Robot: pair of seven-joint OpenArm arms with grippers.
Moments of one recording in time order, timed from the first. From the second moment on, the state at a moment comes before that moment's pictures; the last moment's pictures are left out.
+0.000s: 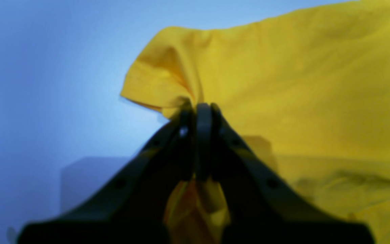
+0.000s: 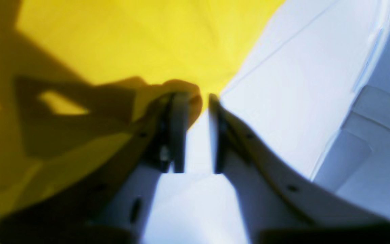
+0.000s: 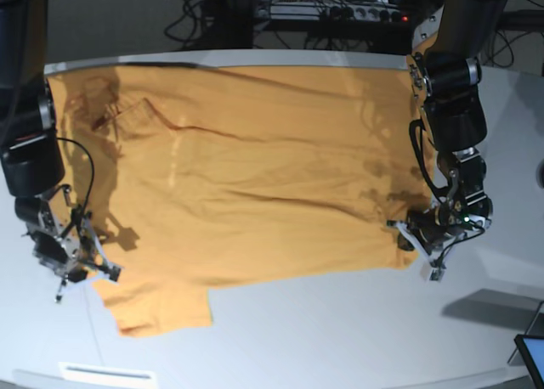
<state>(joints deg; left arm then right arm) -28.2 -17.8 -15.3 47.9 -3.7 -33.5 36.2 40.9 21.7 -27.4 32.7 -37.2 28.7 -13.6</state>
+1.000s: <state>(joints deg) -27.7 -17.9 -15.4 48.3 -3.9 -33.5 36.1 43.5 22.8 -26.9 27.6 -36.3 38.4 -11.9</state>
